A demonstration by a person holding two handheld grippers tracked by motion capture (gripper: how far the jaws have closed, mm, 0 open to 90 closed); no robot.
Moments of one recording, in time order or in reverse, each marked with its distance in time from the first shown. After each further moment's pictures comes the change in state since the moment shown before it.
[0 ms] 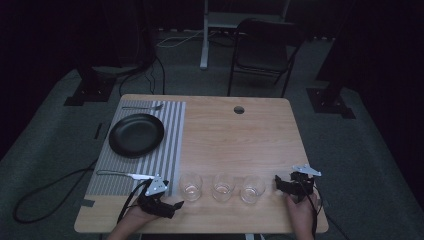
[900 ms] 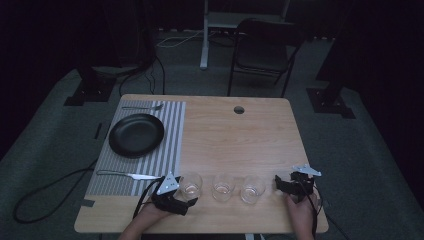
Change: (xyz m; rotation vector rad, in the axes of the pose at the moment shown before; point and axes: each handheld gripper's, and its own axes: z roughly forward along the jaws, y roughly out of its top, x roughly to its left) left arm -0.015 0.019 0.028 -0.130 -0.054 0.031; right arm 0.000 0.000 0.000 0.000 0.000 0.000
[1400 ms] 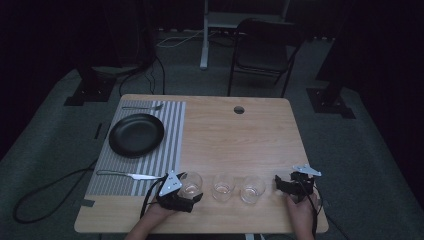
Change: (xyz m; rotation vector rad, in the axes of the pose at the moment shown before) left arm -0.007 0.004 0.008 -0.109 0.048 0.005; right arm 0.000 0.000 0.000 0.000 0.000 0.000
